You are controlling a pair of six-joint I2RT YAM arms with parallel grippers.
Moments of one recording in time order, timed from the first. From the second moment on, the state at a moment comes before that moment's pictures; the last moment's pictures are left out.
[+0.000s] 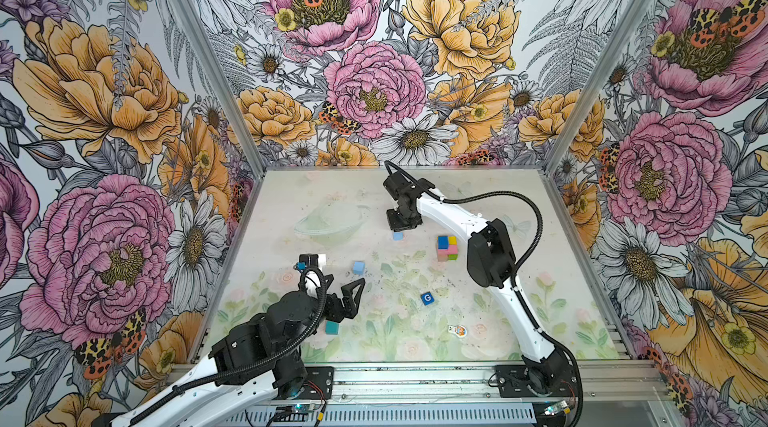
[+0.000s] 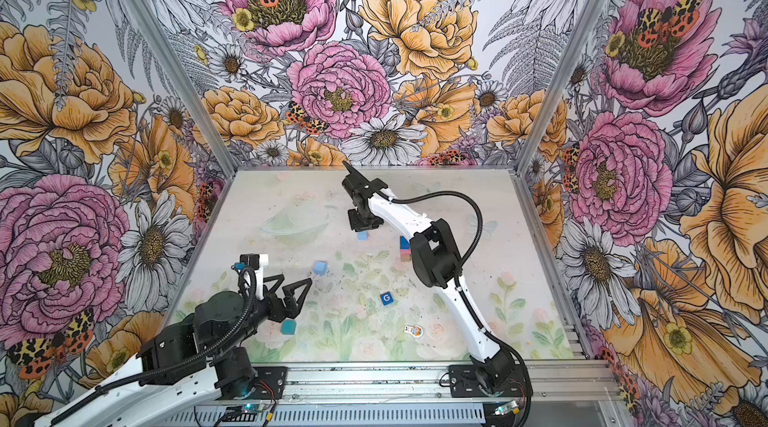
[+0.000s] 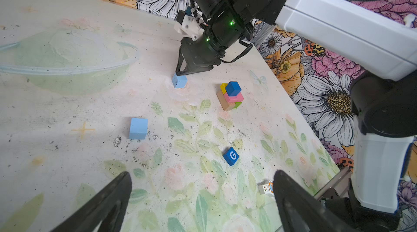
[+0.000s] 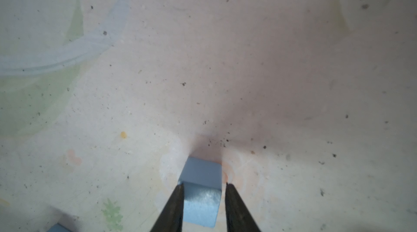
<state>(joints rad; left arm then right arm) -1.00 0.33 0.56 -0.61 -0.41 -0.66 0.64 2.49 2.30 -1.10 -0.03 0.37</state>
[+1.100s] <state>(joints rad) -1.00 0.31 0.56 -0.61 -0.41 -0.66 0.64 2.49 2.30 -1.09 -0.03 0.40</state>
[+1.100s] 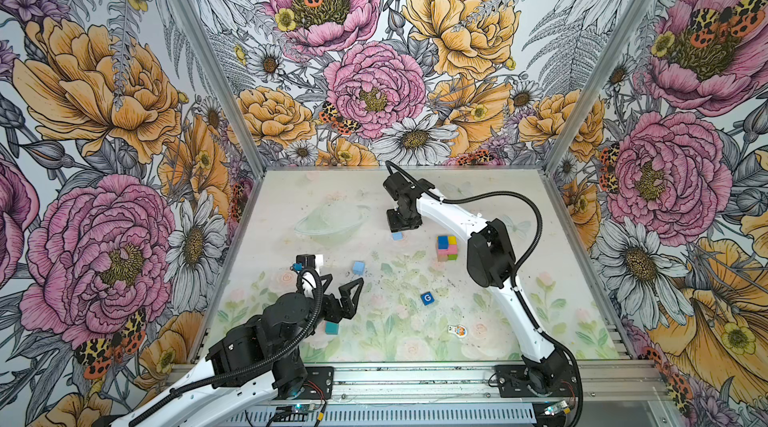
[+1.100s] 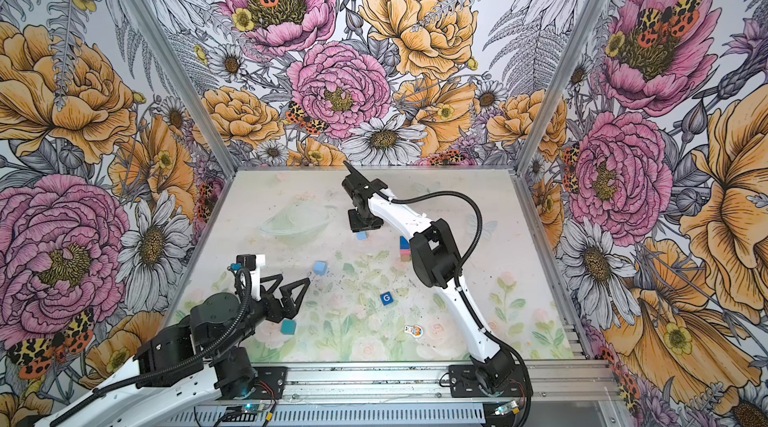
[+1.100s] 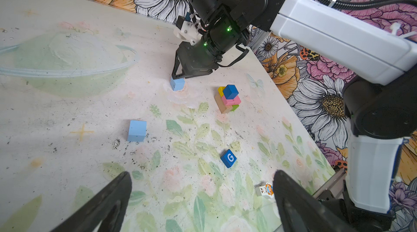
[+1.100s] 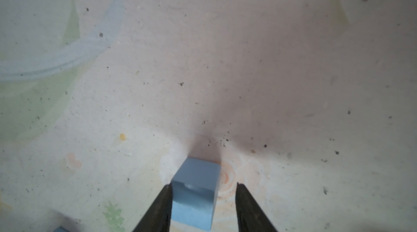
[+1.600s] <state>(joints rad) -1.00 0.30 0.55 -0.61 -0.41 -0.66 0.64 2.49 2.30 -1.10 -0.03 0.40</state>
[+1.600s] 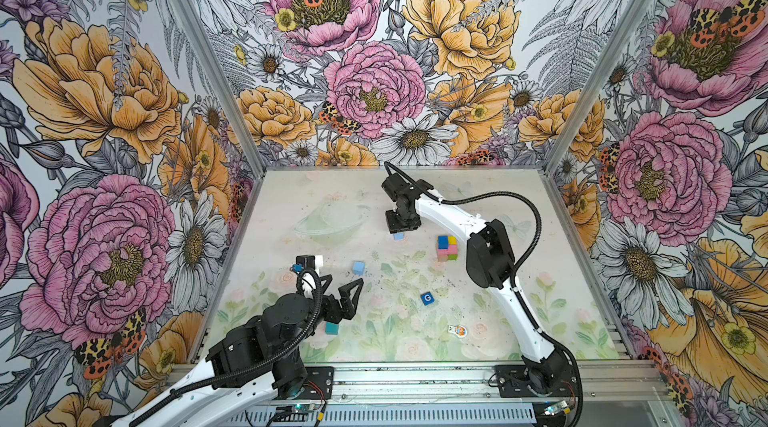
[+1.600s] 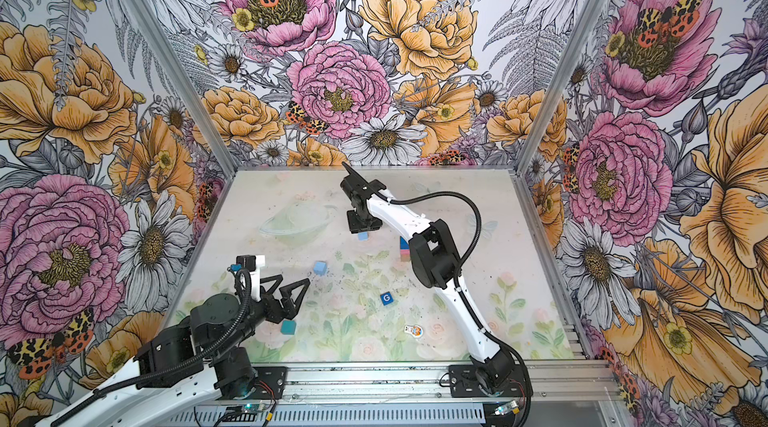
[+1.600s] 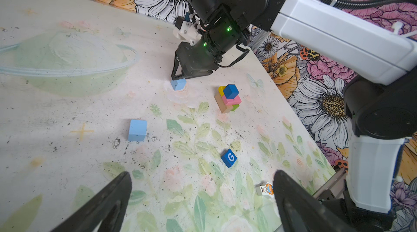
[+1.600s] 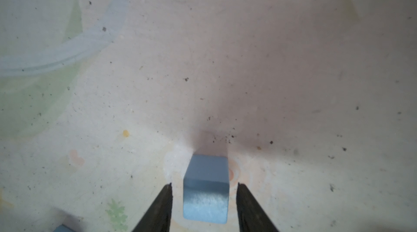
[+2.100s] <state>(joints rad) -1.00 0.30 0.55 -0.61 -0.41 -0.66 0.64 2.49 2.30 -1.11 -0.03 0.40</state>
